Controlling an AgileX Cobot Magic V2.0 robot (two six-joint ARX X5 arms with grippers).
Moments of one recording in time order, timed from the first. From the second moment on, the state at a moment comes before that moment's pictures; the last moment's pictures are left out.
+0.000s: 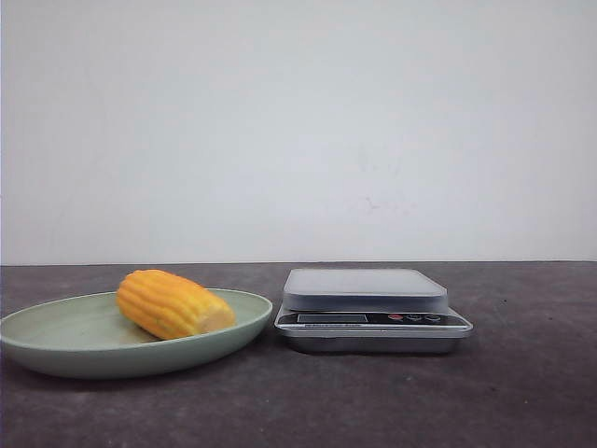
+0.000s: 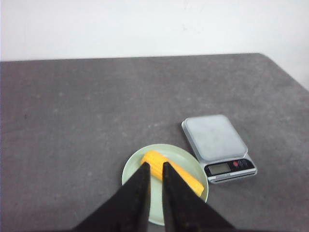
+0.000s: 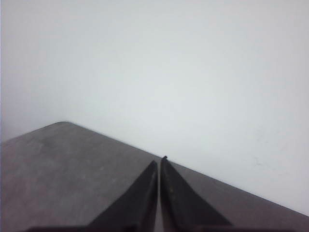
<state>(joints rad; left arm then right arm) -0.57 0.60 1.45 -1.23 -0.17 -0.22 0.97 0.87 1.13 -0.23 0.44 -0.08</state>
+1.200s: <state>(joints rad) -0.57 0.60 1.45 -1.23 -0.17 -0.22 0.49 0.51 0.82 -0.38 0.26 -0.14</state>
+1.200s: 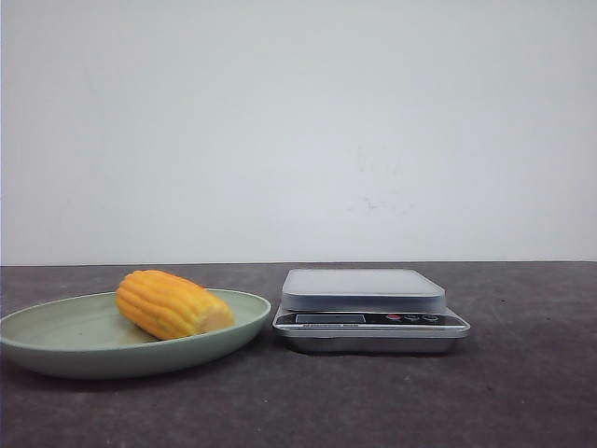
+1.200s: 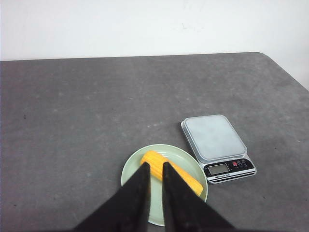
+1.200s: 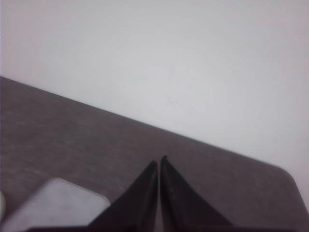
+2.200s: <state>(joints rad) -0.57 0.60 1.45 -1.22 -0.17 -0.22 0.10 0.00 0.01 -0.17 -0.05 -0.02</state>
